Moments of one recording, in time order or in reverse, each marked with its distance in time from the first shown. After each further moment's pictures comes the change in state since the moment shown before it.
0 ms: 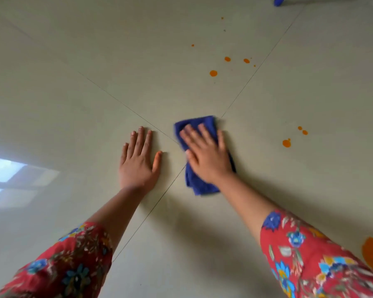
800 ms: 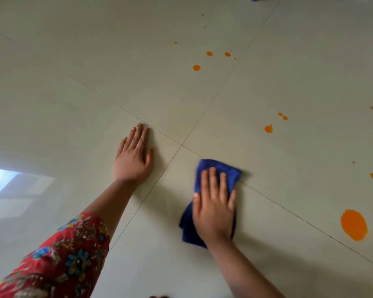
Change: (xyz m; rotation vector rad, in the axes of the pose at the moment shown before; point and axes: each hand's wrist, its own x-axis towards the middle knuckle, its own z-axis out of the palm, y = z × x) left_hand 0.000 0.003 -0.005 -0.022 -0.039 0.147; right_hand -0.161 -0.053 0.007 0.021 0.090 0.496
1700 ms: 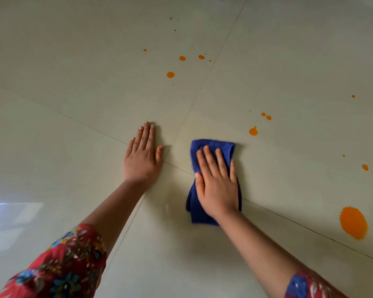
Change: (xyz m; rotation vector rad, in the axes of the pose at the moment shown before) left_hand 0.054 0.064 0.026 0.071 -0.053 0.103; right_hand 0.091 0.040 0.001 0.000 0.015 -0.058
